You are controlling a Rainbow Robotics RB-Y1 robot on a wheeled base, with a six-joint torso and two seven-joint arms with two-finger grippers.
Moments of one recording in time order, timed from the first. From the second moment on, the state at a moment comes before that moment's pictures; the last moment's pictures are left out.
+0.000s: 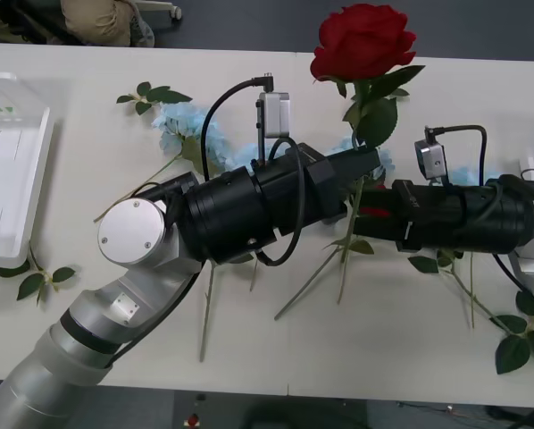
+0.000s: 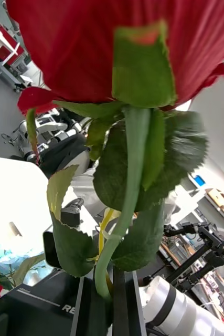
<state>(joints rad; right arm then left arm) -0.33 -0.42 -0.10 -1.29 -1.90 1.52 2.68 -0.30 0.27 -0.48 -1.82 1.88 0.56 -2.35</state>
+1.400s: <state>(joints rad) -0.41 -0.42 0.06 -1.23 -1.96 1.66 2.68 -0.30 0.27 -0.48 -1.82 1.88 0.56 -2.35</state>
